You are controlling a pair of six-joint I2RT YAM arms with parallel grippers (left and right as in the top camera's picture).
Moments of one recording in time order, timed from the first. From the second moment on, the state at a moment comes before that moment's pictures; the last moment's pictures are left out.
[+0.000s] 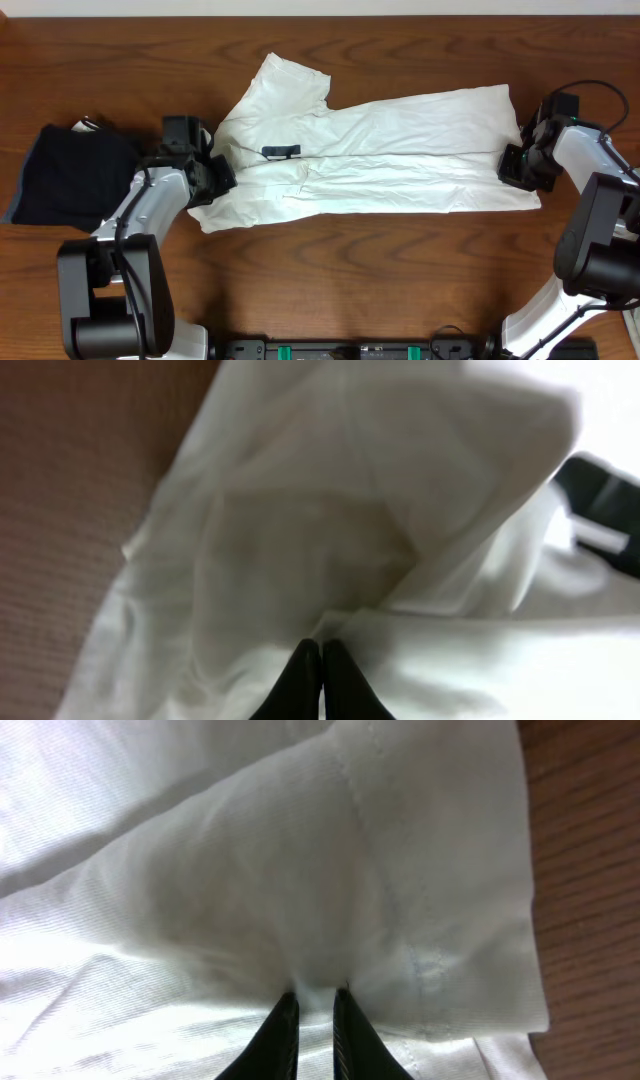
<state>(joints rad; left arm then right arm) 0.04 1.66 0.90 -0.51 0.16 -0.35 -0.26 1.94 1.22 -0.77 -0.03 0.15</state>
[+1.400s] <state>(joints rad) 0.13 1.59 0.76 -0.70 0.03 -0.41 -0.40 1.79 0.94 -0.61 -0.16 0.32</state>
